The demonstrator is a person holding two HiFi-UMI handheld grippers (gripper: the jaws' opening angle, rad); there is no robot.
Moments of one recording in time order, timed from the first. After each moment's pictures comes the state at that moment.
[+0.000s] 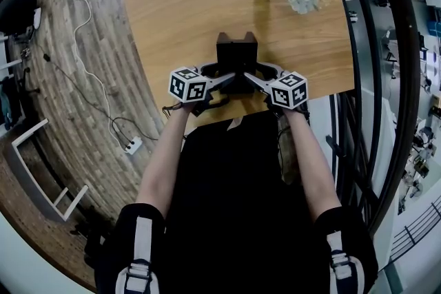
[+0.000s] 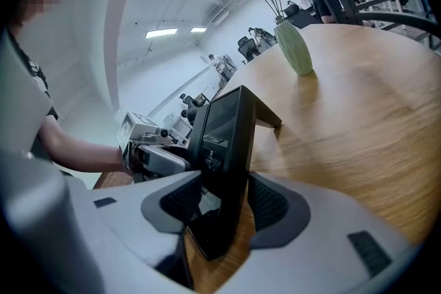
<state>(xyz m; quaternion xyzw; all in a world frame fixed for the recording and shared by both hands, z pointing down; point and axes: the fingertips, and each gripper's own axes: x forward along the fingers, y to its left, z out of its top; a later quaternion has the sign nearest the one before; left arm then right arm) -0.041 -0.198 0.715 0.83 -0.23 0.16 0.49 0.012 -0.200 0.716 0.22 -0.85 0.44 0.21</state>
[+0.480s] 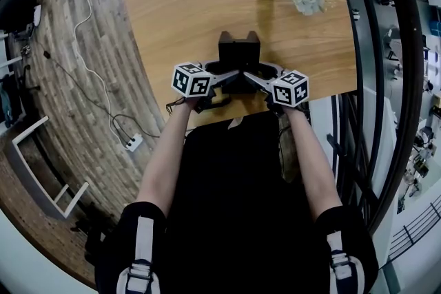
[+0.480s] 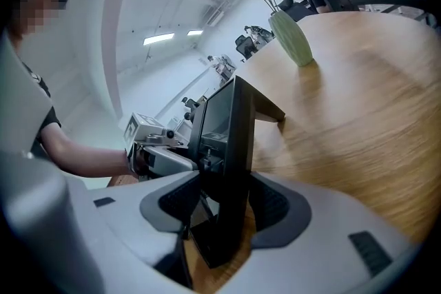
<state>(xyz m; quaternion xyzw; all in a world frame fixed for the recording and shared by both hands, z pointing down) -0.035 -0.203 0.723 0.82 -0.21 0.17 0.50 0.004 -0.200 0.721 0.21 -0.84 0.47 0.19</state>
